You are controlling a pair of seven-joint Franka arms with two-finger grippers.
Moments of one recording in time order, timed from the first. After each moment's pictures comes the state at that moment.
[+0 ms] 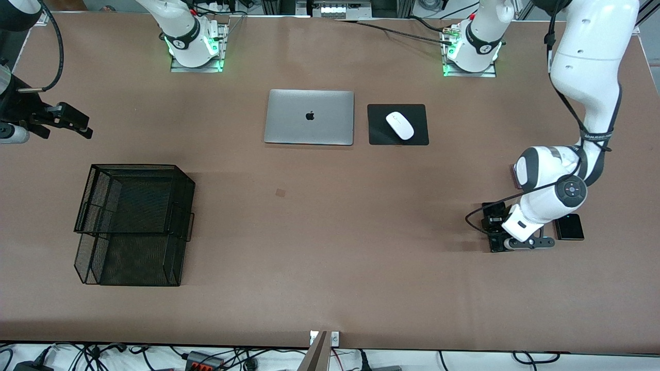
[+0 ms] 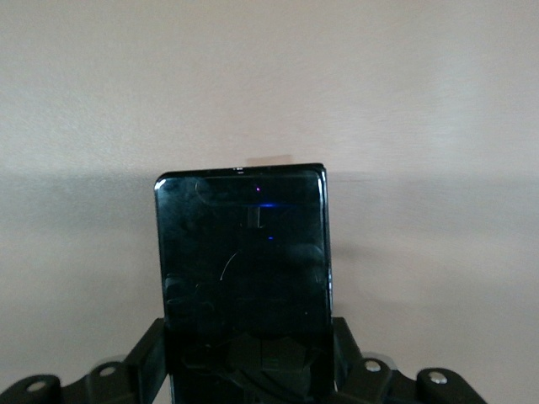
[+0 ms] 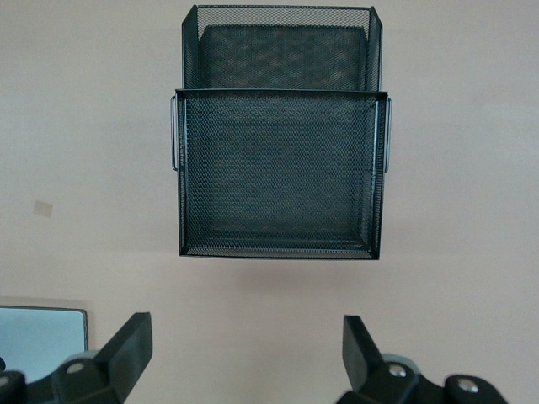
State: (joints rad) left arm 0.02 0.62 -0.02 -1.79 -0.01 2.42 -0.04; right arm -0.04 -0.05 -0.01 -1.78 0.00 1.76 -0.06
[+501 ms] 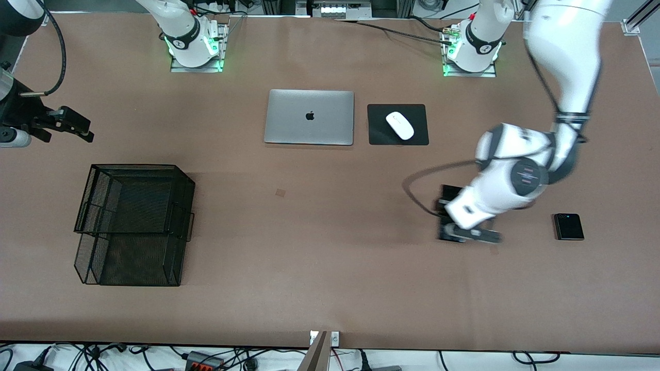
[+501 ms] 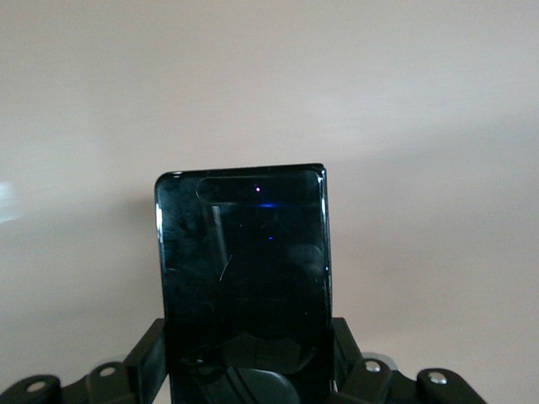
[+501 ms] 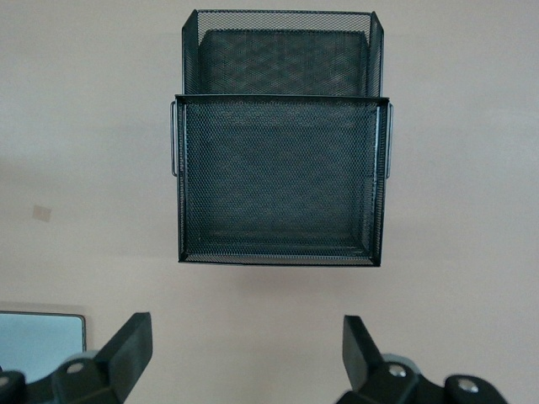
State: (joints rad) left arm -0.19 0.54 -0.16 -1.66 -0.01 2.20 -0.15; right arm -0.04 -0.03 -0.01 -1.78 0.00 1.78 -0.06
